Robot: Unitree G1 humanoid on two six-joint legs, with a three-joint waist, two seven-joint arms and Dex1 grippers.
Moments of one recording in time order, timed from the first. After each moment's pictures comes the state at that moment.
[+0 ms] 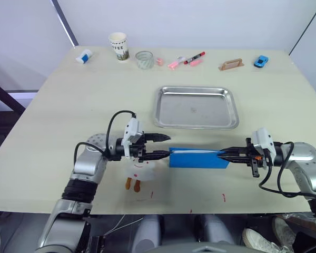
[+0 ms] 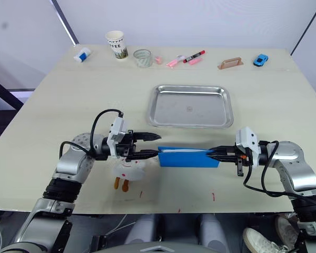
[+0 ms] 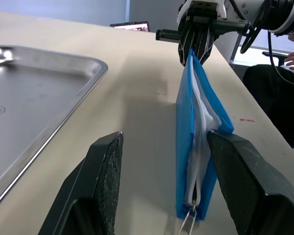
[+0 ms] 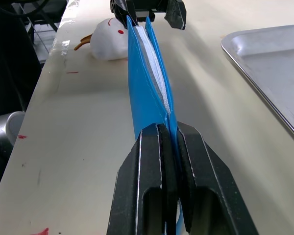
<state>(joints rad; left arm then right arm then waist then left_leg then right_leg) -0.42 0.53 -0.10 0.17 -0.42 0.14 -1.39 -0.22 -0.70 0.04 -0.05 0.44 0.14 1.32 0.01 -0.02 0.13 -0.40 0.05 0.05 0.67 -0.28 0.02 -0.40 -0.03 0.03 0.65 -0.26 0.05</state>
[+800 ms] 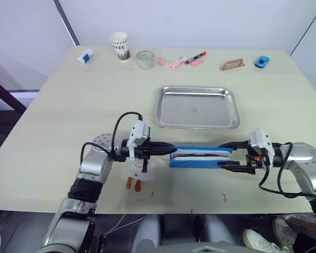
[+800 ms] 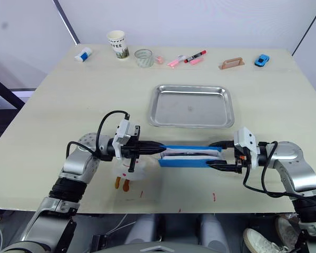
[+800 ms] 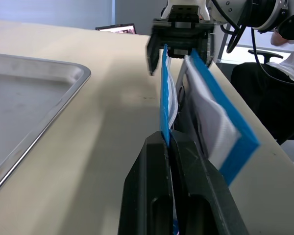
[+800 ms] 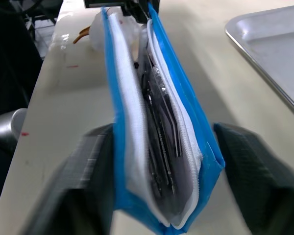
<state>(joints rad) -0.41 0.51 -0.13 0.17 -0.41 0.13 -1.40 -0.20 -0.73 0.03 -0.10 0.47 0.24 1.29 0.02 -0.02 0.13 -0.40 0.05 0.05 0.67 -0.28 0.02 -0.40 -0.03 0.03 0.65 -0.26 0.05</state>
